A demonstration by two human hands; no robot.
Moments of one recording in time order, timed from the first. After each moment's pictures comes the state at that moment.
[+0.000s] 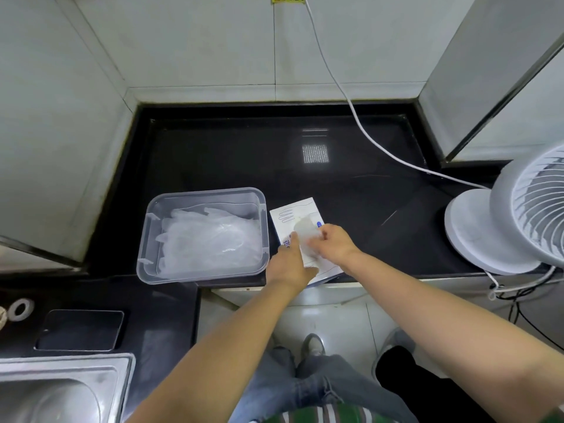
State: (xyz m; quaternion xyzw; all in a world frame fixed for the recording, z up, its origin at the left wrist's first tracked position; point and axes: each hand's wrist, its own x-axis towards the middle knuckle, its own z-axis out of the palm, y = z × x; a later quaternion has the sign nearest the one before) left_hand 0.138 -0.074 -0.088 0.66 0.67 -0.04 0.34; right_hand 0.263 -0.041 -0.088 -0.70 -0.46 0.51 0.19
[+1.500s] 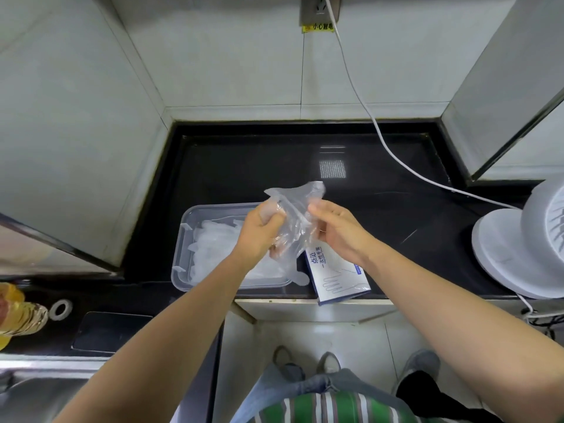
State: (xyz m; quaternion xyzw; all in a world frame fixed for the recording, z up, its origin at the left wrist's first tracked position) left_hand 0.041 -0.021 -0.020 0.50 0.61 0.36 0.50; right_hand 0.224 -0.010 -0.035 -0.43 -0.40 0.71 0.38
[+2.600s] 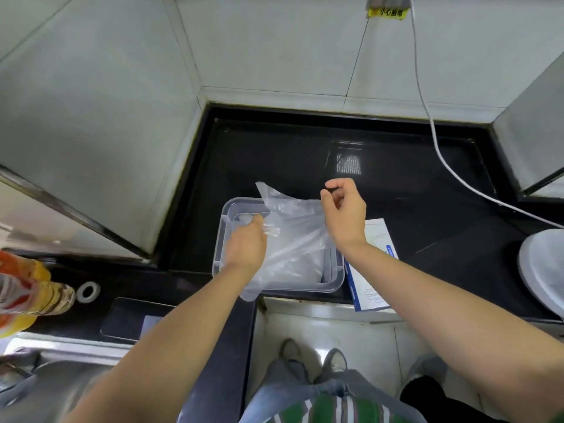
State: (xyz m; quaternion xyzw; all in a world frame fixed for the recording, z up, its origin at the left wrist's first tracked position) left_hand -0.065 -0.018 -0.069 0.64 0.74 0.10 0.18; right_hand 0.119 0.020 -0.038 -0.64 -0.53 0.32 0.46
